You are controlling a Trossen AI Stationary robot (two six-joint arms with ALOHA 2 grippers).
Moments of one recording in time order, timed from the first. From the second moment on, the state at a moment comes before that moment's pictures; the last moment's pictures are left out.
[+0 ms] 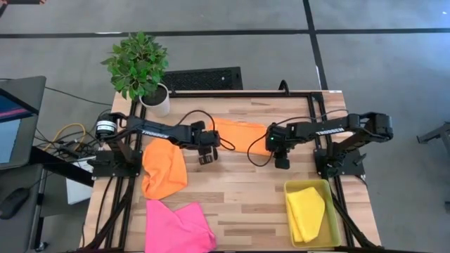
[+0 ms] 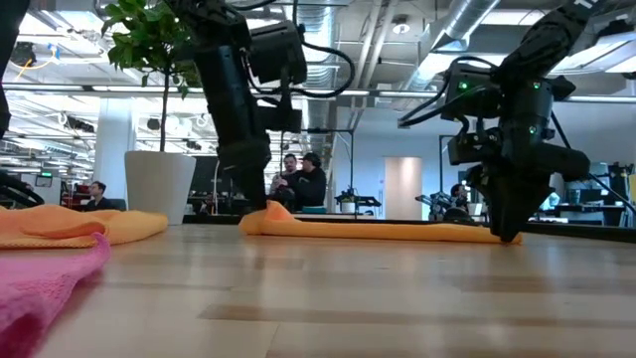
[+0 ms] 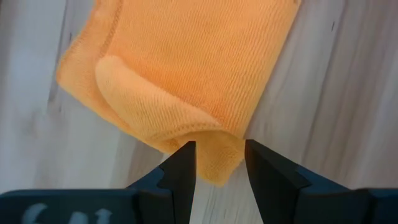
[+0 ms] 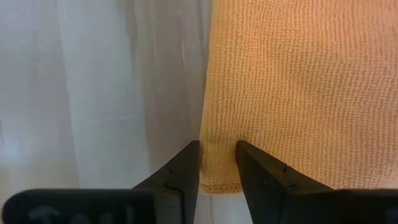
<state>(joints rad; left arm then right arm) 0.09 1.75 1.08 -0.54 -0.32 -0.07 -0.22 1.43 0.60 -0.50 -0.12 -0.19</state>
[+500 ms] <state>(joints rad) 0.09 1.75 1.10 -0.54 -0.32 -0.08 -0.22 1.43 0.61 -0.52 -0.05 -0.19</state>
